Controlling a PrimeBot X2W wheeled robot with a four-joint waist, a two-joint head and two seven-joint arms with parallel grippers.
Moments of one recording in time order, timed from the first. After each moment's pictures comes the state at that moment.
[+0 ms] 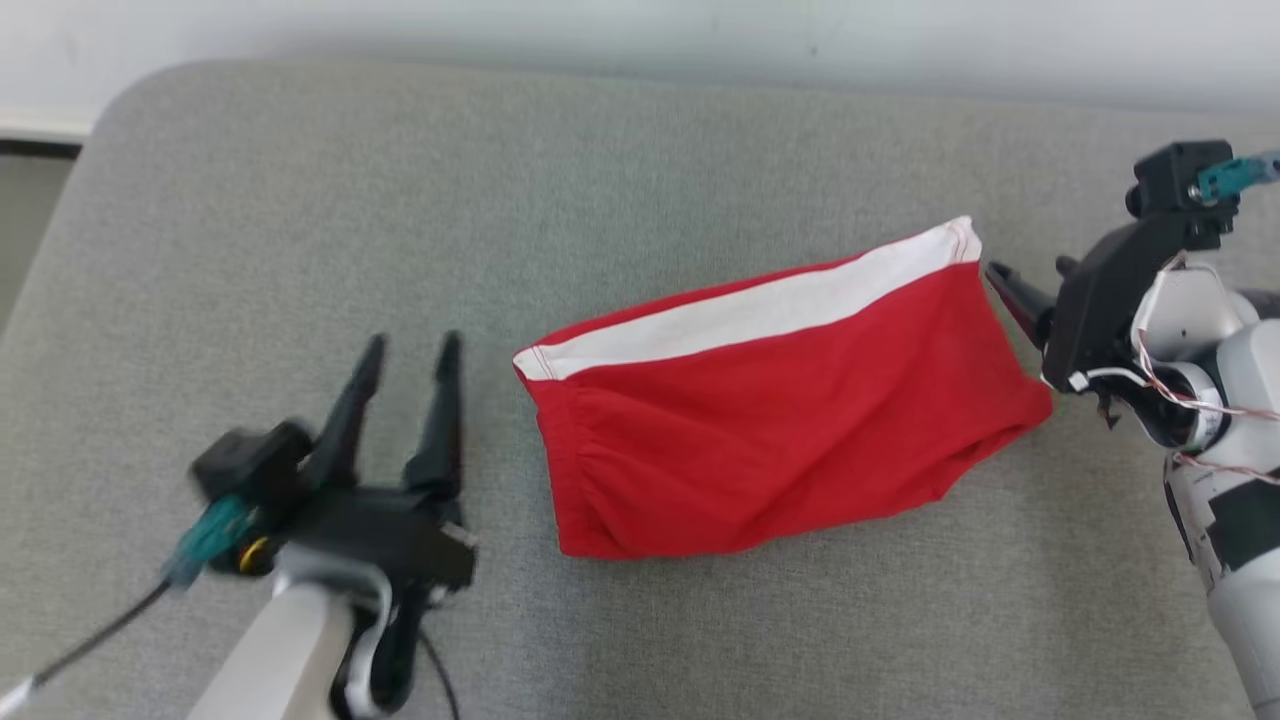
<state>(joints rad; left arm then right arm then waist) -0.47 0.26 -0.45 0.28 -0.75 0.05 -0.26 -0.79 -0.36 0.19 0.58 0.50 0.13 0.63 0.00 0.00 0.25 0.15</state>
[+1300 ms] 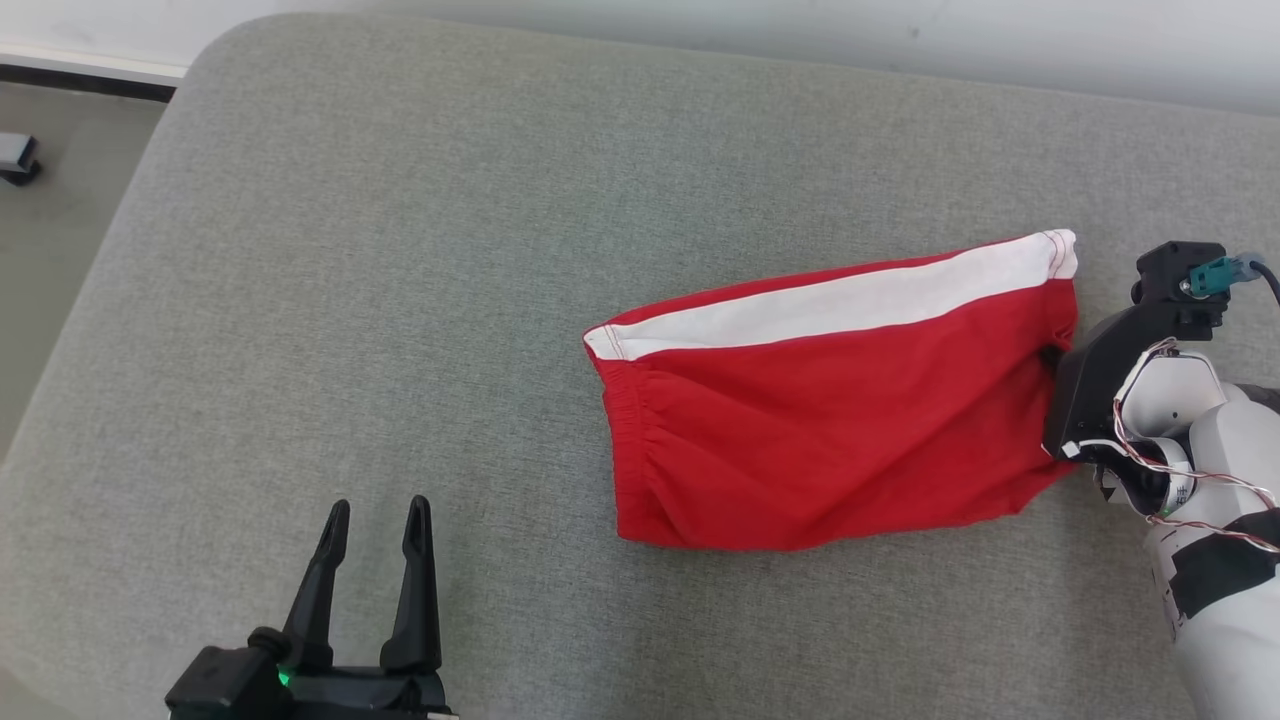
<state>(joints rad) -0.03 0.05 -0.10 0.04 -0.36 -0.12 -0.26 -0.71 -0.25 -0.02 0.73 0.26 0.13 0.57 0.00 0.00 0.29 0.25</state>
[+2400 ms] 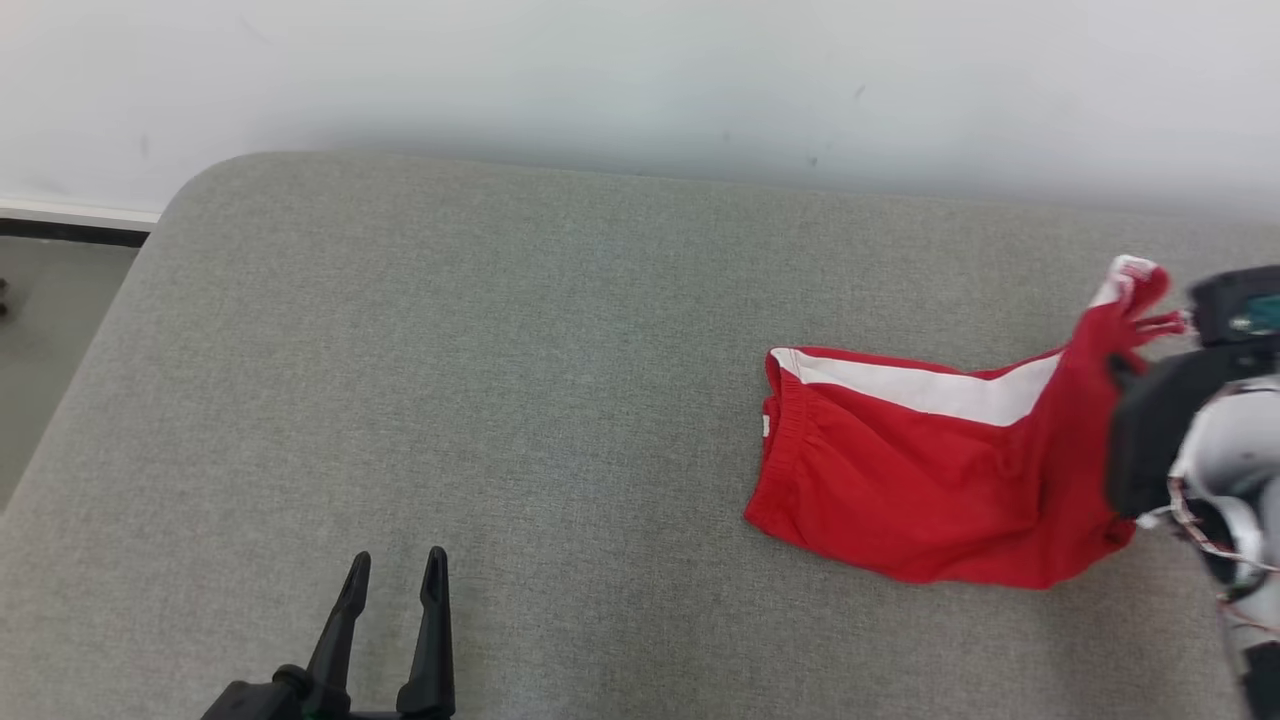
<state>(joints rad) 0.02 0.05 -0.12 0.09 -0.37 -0.12 -0.26 -0.46 -0.36 0.00 0.22 0.21 0.13 0.67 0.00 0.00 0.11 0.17</state>
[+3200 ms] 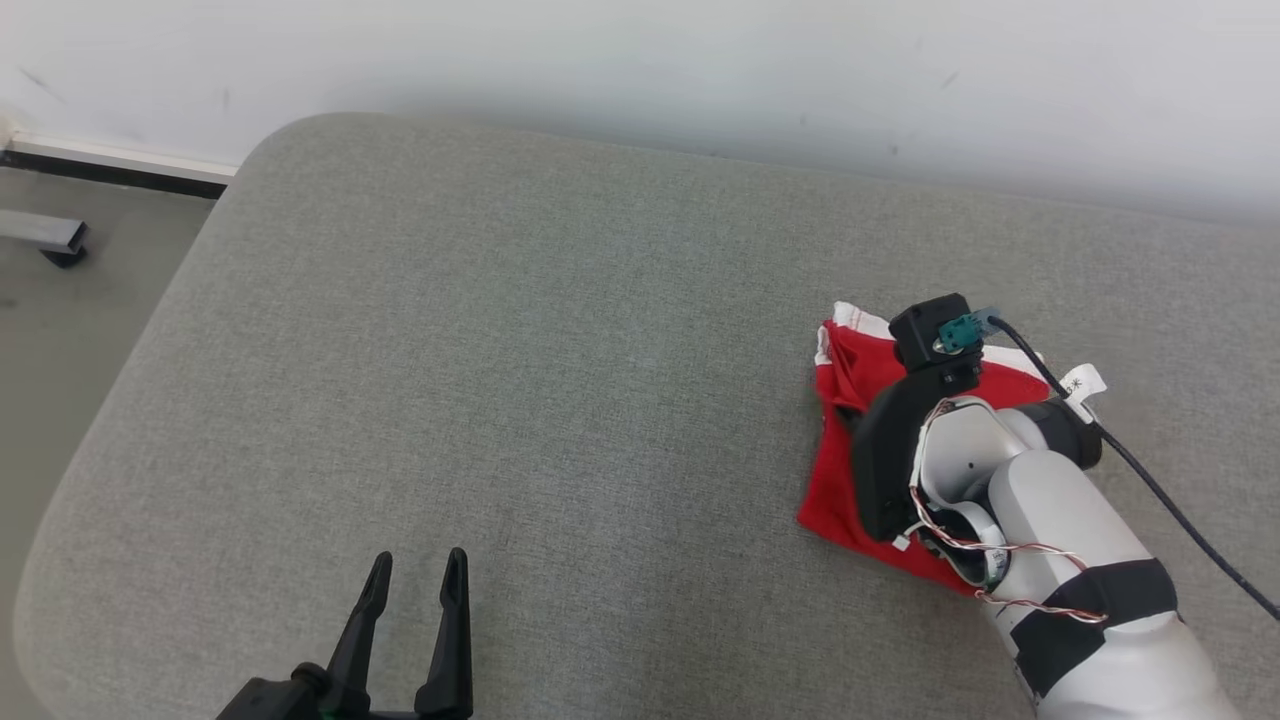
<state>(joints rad) 0.01 0.05 -0.15 0.10 -0.40 -0.12 -0.26 -0.63 -0.16 0.31 0.53 0.29 0.13 0.60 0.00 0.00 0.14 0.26</state>
